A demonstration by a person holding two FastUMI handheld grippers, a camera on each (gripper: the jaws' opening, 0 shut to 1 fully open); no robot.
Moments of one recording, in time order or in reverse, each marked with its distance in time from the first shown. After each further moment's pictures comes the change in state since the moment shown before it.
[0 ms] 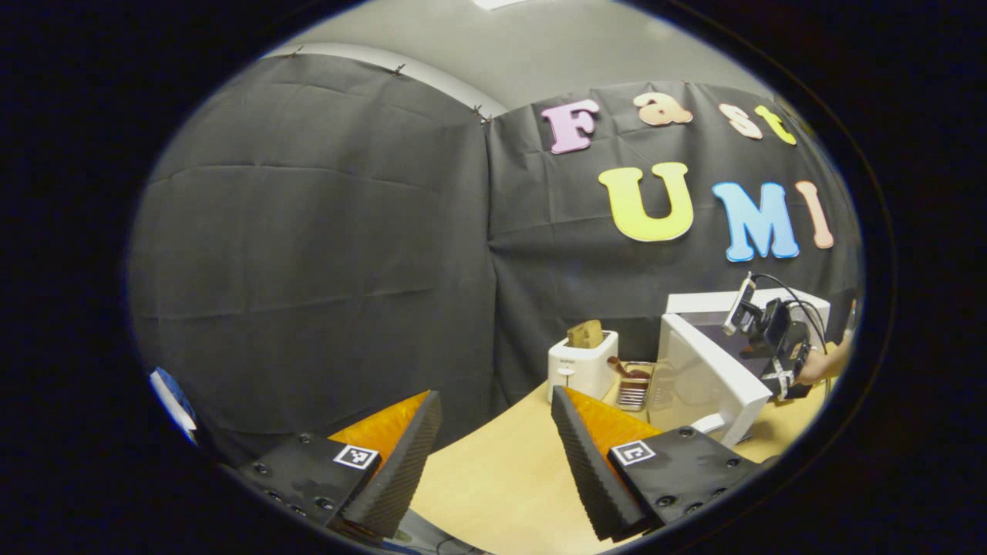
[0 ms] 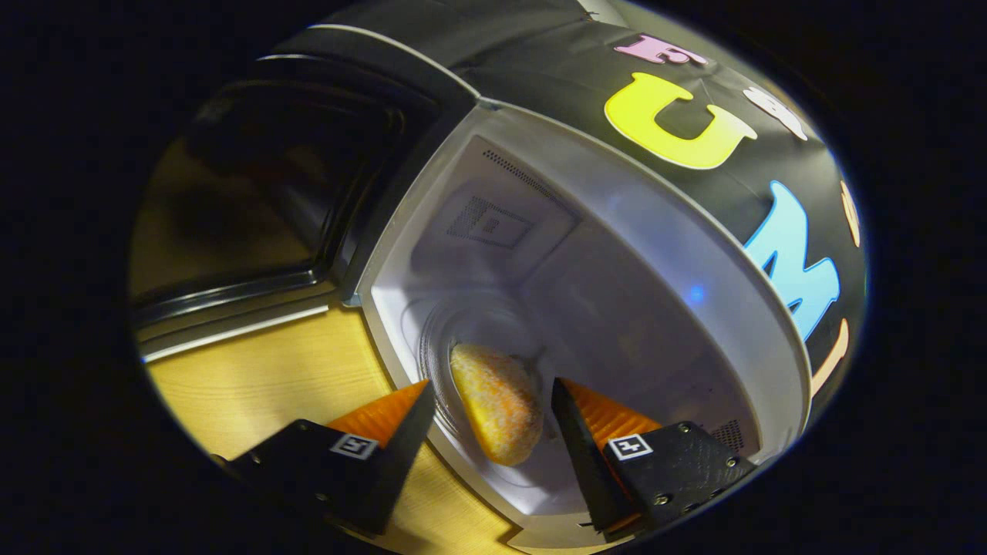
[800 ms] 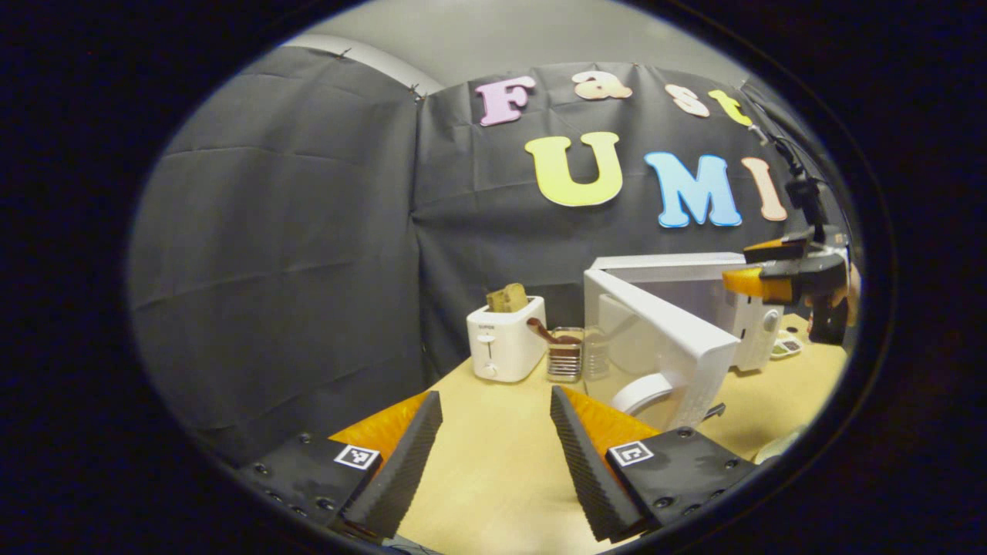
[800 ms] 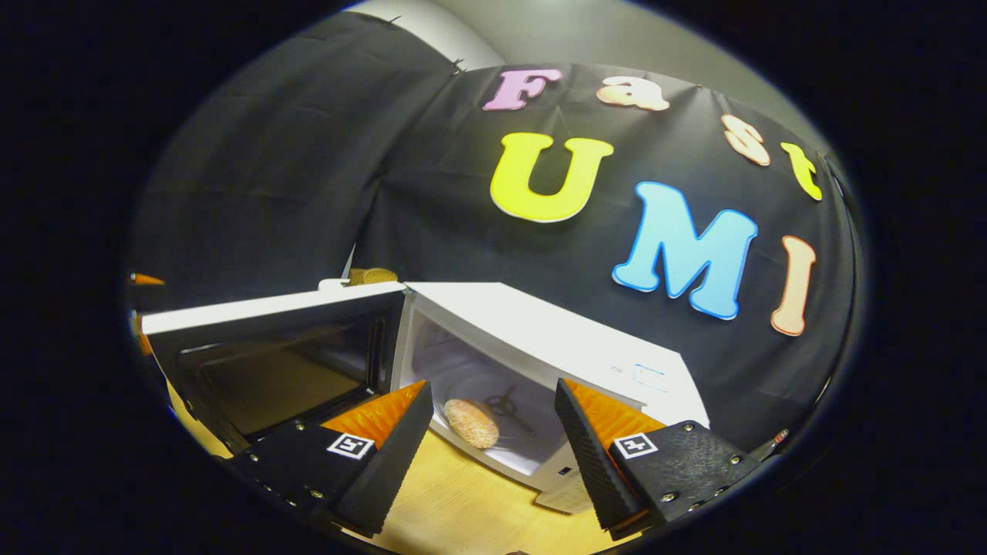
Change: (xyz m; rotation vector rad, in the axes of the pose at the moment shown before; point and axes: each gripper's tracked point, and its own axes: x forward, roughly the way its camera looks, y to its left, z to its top) left arm 0.020 -0.102 -0.069 0.047 0.088 -0.268; right arm -0.195 -0.061 0.057 0.404 -0.278 -0.103
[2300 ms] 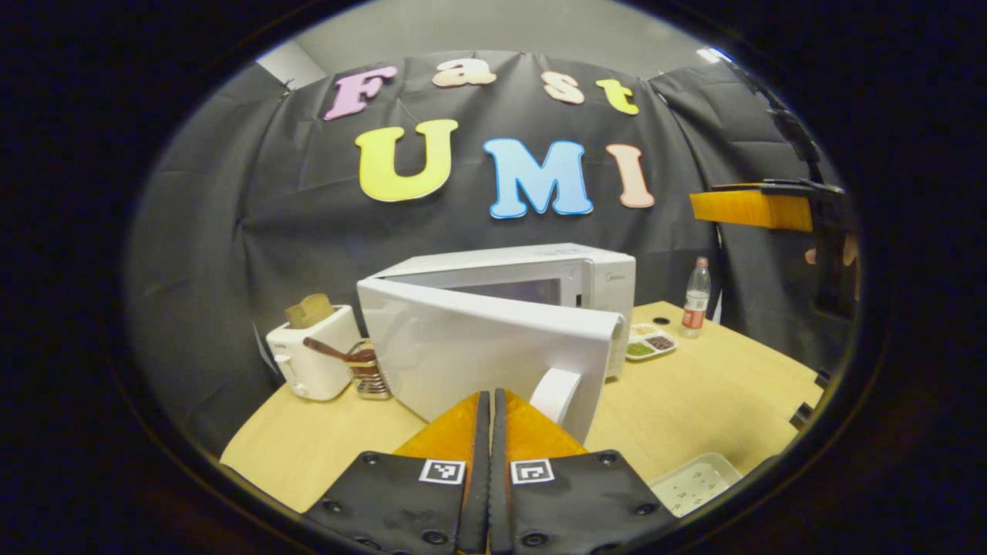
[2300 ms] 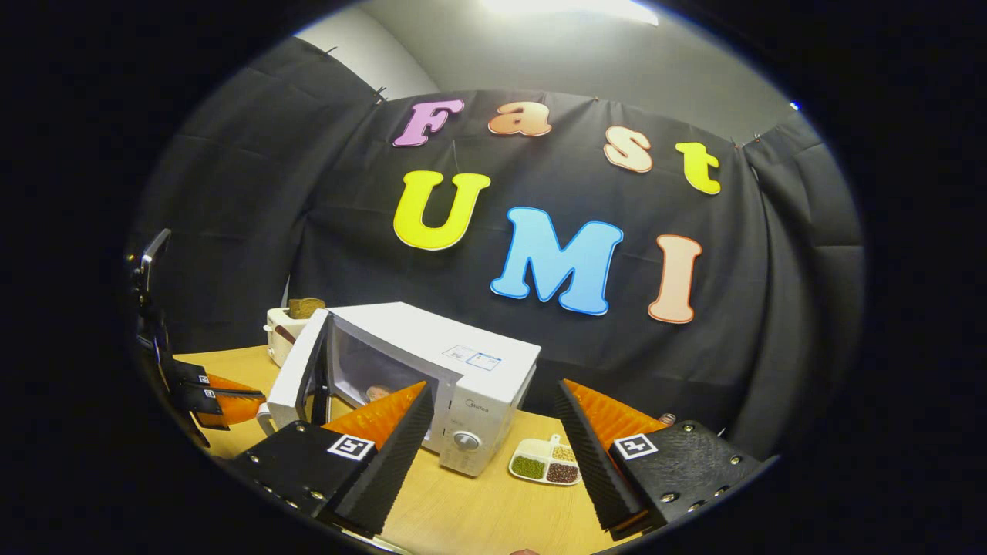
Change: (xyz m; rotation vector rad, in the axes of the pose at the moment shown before) left arm 0.014 -0.254 0.036 0.069 0.011 -0.517; right arm -0.153 -0.125 0.002 0.073 -0.009 -0.257
